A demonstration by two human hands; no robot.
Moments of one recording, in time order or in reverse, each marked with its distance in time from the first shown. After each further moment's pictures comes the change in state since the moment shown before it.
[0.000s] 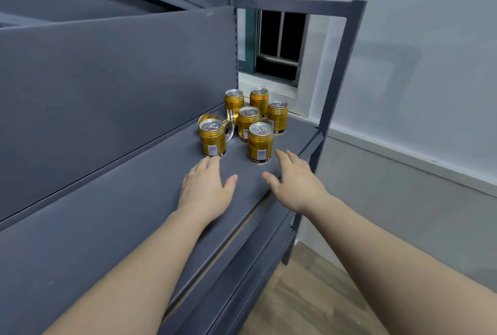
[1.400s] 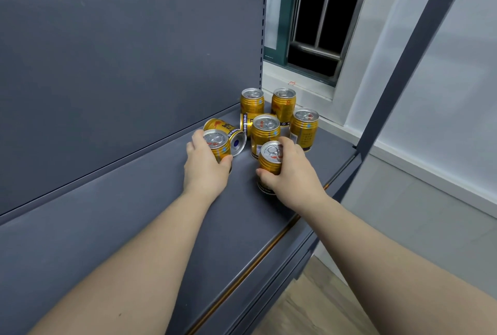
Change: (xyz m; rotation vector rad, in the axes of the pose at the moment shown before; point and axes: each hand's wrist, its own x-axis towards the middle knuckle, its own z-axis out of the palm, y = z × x) left_hand 0.135 -0.002 0.031 -0.343 0.296 -0.329; right_hand 0.129 0.006 0.012 0.296 0.070 -0.124
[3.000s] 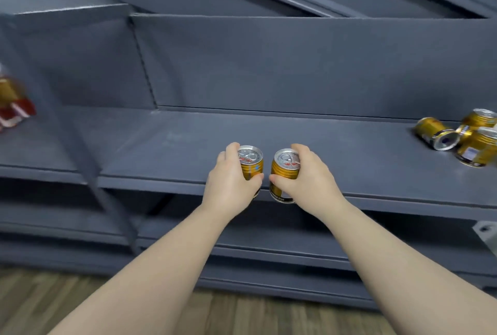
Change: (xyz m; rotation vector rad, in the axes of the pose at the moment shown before) left_hand -0.405 -0.125 -0.264 0.218 0.520 -0.343; right_hand -0.329 -0.192 0.077 0.116 -0.512 -0.629
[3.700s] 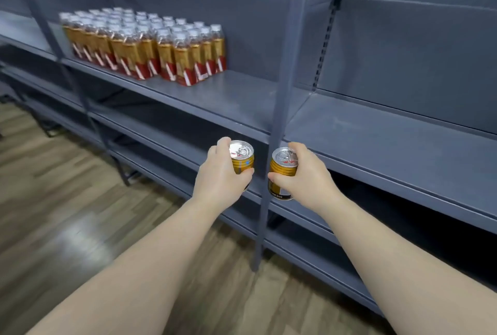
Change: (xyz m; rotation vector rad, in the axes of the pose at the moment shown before) left_hand -0.101 -0.277 -0.263 0.113 0.262 -0.370; right_hand -0.066 -0.256 0.261 0.072 -0.340 -0.324
